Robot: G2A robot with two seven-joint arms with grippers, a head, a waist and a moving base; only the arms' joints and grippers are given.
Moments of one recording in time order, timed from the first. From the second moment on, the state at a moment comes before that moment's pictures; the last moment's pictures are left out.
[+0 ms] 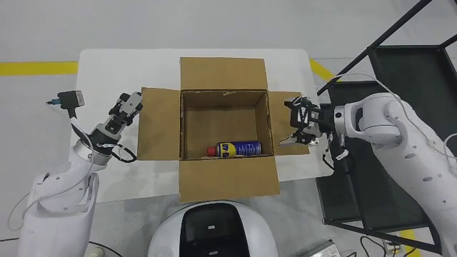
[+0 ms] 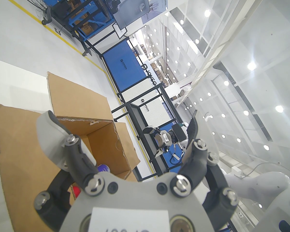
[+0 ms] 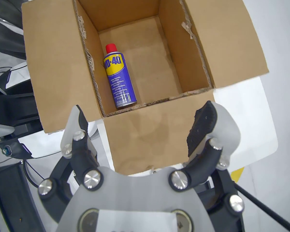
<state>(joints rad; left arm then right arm) 1.51 -1.20 -1.58 -1.90 0.02 -0.36 -0.50 -1.16 -0.66 1.25 -1.82 -0.68 -0.92 0.73</state>
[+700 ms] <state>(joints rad) 1.51 -1.20 -1.58 -1.90 0.02 -0.36 -0.50 -0.82 -0.79 0.82 -1.70 -0.69 -0.73 0.87</state>
